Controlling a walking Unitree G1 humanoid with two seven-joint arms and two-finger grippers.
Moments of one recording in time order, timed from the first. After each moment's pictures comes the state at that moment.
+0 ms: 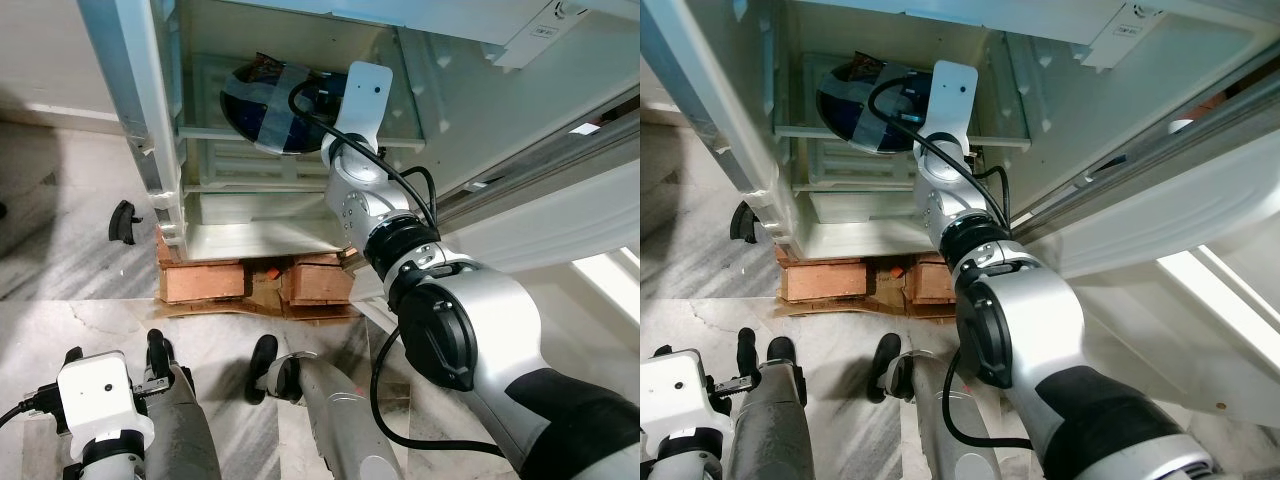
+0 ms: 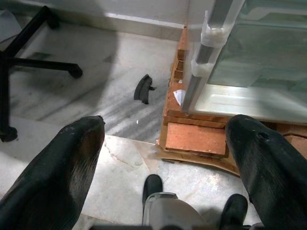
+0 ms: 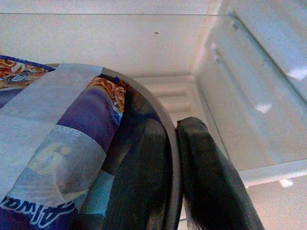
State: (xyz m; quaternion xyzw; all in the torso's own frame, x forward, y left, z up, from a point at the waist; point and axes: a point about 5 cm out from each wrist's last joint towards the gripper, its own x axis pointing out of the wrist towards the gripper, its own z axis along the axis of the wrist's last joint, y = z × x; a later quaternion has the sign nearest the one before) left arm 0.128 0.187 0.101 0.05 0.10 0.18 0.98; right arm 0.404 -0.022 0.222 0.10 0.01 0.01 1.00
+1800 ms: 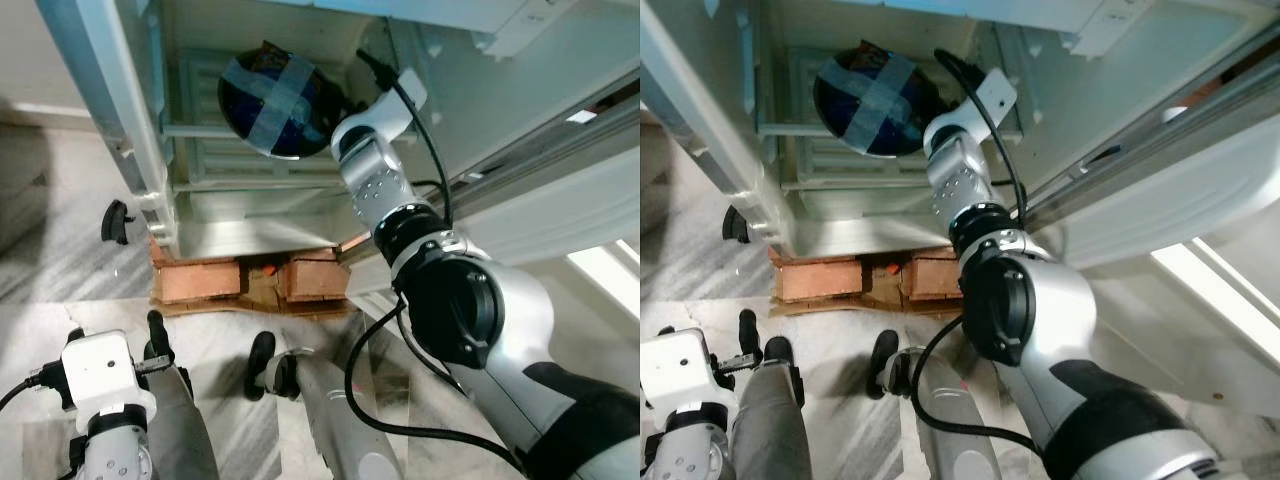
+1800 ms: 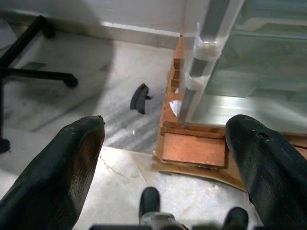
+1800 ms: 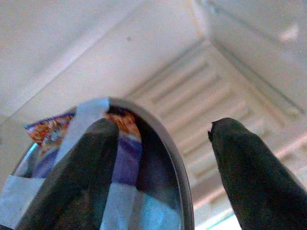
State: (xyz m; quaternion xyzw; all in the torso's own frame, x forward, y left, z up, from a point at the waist) left arm 0.155 0.193 0.099 0.06 0.08 0.19 0.98; right arm 0.414 -0.041 0.231 0.39 0.04 0.06 0.92
